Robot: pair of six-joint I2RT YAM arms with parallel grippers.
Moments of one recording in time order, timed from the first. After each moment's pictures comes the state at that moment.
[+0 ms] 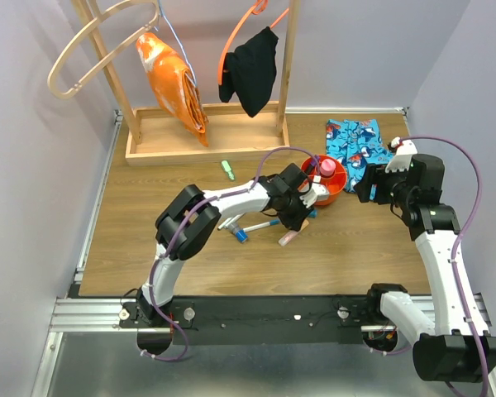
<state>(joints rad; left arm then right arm) -0.88 2.08 1.50 -0.42 0.41 0.14 -0.05 0.91 0.93 -0.58 -0.26 -0.03</state>
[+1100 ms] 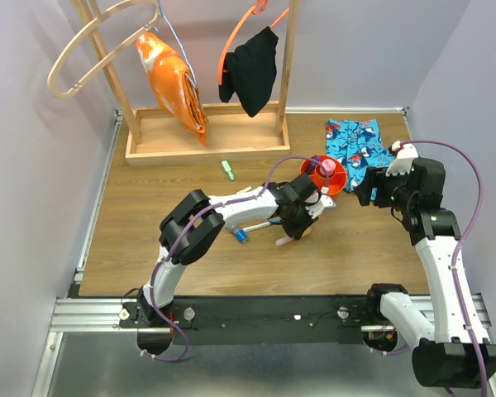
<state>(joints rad) -0.97 2.09 1.53 -0.49 0.28 0.11 -0.05 0.87 0.91 -0.58 -0.26 -0.03</state>
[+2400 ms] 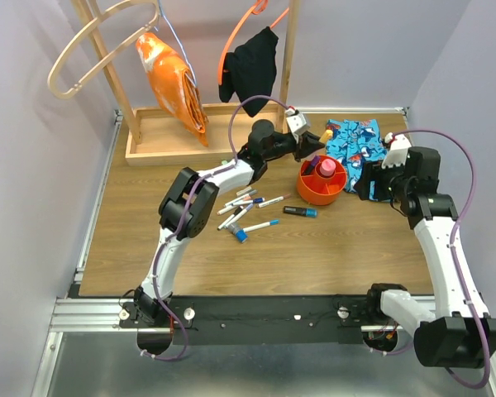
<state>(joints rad) -0.65 2.24 1.68 0.72 0.67 -0.06 -0.05 0.99 0.98 -0.61 -0.26 -0.10</state>
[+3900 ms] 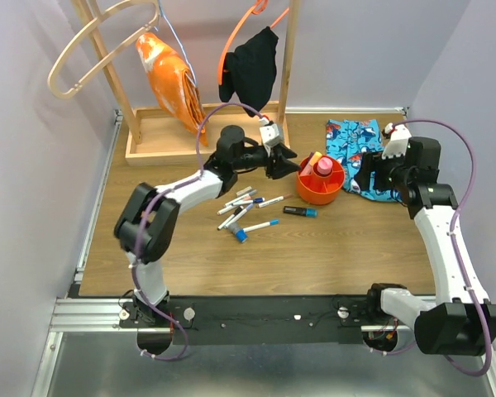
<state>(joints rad) -0.58 1.93 1.25 0.73 0.81 -0.14 -0.05 1.10 1.05 -0.59 -0.25 -0.11</state>
